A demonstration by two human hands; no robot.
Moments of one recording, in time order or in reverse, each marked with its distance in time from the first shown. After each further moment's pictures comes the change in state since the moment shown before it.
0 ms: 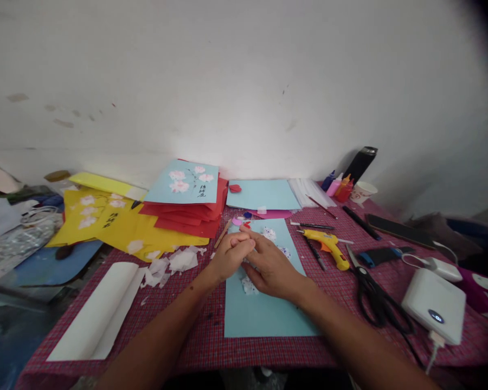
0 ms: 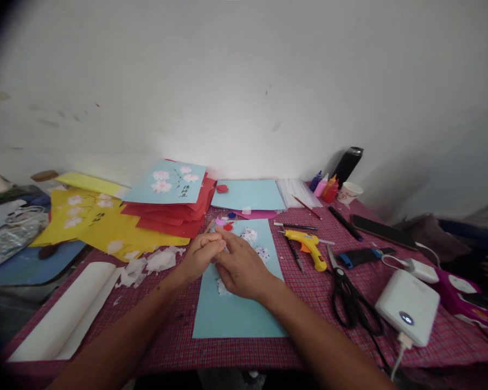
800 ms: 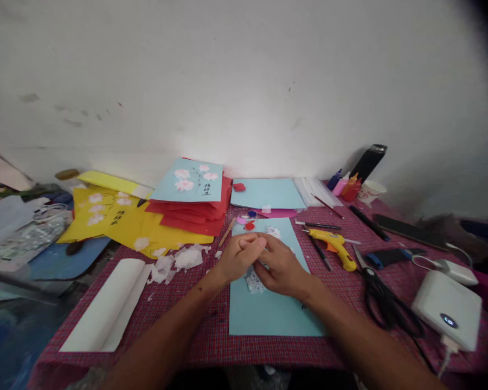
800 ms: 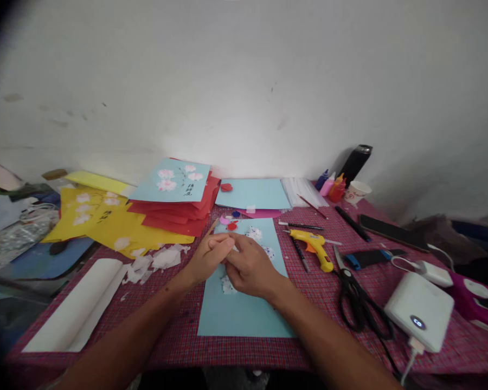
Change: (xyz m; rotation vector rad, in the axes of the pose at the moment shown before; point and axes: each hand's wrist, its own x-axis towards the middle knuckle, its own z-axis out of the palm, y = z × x) left_hand -0.004 0.007 0.008 0.101 -0.038 0.121; right_hand -0.008 0.009 0.006 0.065 0.122 -0.026
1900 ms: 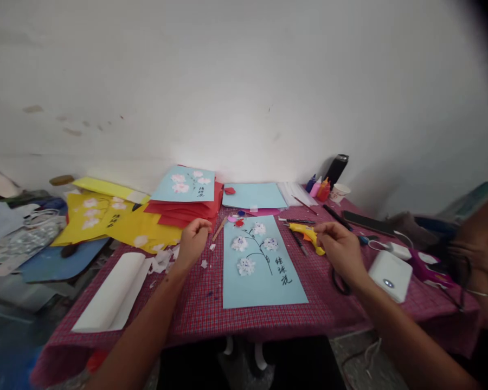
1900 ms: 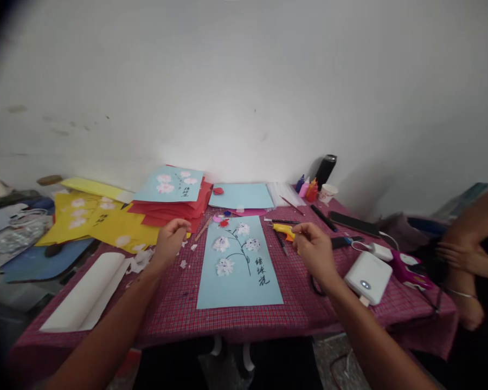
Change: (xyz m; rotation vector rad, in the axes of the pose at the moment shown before) left_hand -0.027 -0.023 -0.071 0.184 0.549 -0.108; right_hand -0.082 0.020 -0.111 0.249 0.556 0.936
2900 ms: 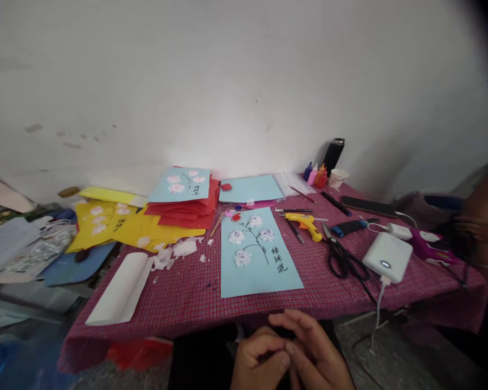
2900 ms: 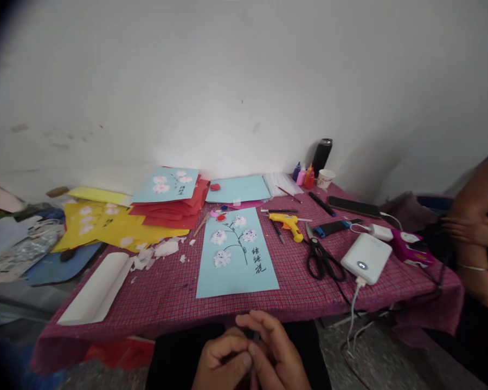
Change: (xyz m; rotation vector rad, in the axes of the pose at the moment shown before) left_hand -0.261 0.034 0.076 -0.531 -0.513 -0.445; right_hand -0.235 0.004 0.019 0.480 -0.454 0.213
